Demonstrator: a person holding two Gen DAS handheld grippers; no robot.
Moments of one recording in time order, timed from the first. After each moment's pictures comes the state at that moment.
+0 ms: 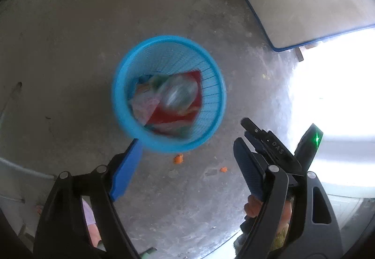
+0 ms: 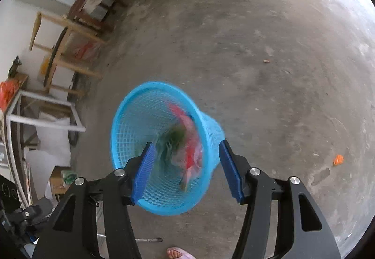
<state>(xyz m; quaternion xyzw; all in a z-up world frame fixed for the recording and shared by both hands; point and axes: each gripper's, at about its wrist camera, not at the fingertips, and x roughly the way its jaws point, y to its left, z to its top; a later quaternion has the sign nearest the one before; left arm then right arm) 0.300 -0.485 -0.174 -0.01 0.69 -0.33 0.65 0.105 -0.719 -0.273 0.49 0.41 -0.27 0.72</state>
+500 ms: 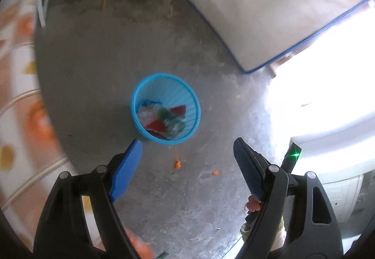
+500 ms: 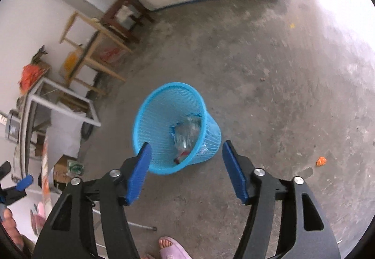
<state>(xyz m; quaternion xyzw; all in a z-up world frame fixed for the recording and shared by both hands) 0.257 -0.346 -0.010 -0.04 0.58 -0.39 0.72 0.017 -0.647 -0.169 0.42 0.35 -0.23 0.80</state>
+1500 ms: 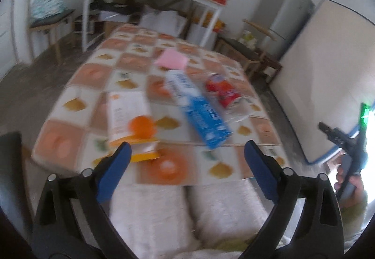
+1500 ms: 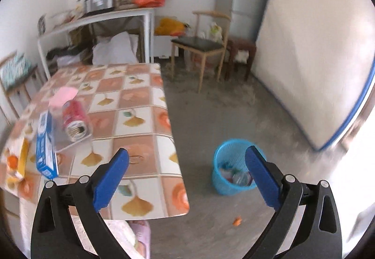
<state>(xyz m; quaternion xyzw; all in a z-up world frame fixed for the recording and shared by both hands) 0.007 0.122 0.046 -0.16 0.38 -0.07 0.91 0.063 -0.248 0.067 -0.06 0.34 -0.11 0.93</state>
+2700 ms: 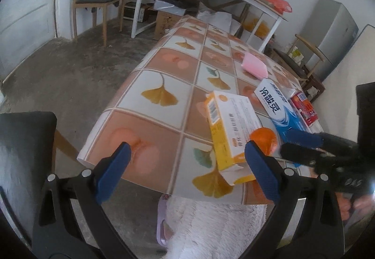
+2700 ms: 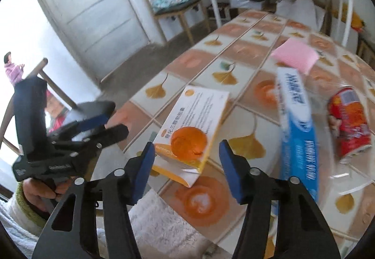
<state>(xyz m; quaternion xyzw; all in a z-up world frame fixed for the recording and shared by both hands) 0.035 0.236 -0.023 -0.20 0.40 0.06 0.89 0.125 0.055 -0.011 -0.07 0.47 0.39 0.79</state>
